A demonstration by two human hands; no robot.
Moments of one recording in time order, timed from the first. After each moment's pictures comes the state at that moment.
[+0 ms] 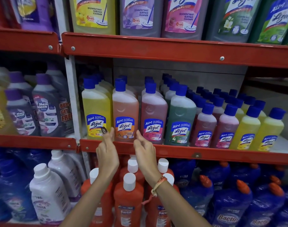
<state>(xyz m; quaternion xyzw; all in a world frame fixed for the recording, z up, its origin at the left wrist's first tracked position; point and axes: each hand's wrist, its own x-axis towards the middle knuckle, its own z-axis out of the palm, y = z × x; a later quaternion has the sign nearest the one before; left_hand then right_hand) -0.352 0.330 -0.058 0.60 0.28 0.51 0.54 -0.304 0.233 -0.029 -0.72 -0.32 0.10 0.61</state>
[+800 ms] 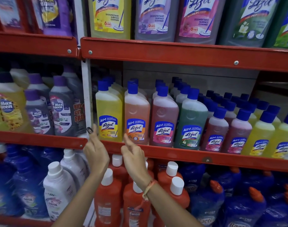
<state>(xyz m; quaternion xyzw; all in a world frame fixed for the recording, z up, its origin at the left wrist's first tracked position) -0.390 0.360 -0.045 0.56 0.36 0.60 0.45 -0.336 0.272 -0.043 -0.69 -0.39 0.14 0.59</state>
